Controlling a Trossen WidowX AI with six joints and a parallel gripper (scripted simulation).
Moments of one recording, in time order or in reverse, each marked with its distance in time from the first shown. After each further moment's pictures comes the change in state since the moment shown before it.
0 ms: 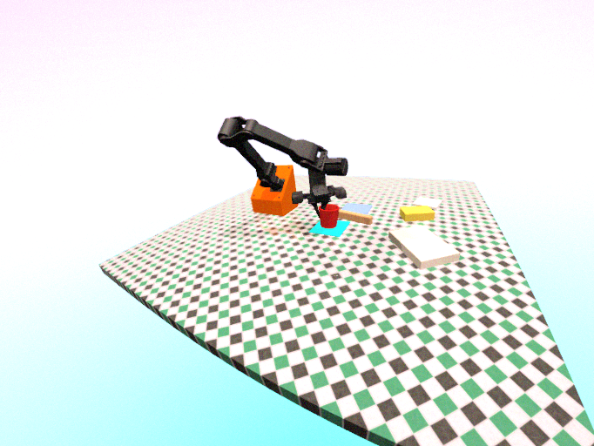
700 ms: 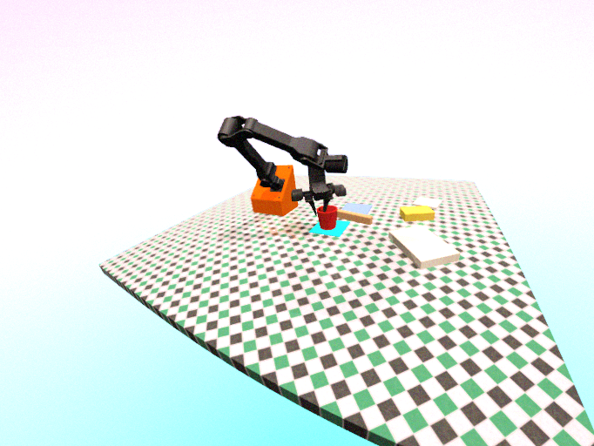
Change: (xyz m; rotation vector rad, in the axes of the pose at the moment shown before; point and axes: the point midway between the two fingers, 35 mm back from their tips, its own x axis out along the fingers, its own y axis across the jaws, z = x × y) arm -0.008 -0.001 -0.001 -0.003 0.003 -0.005
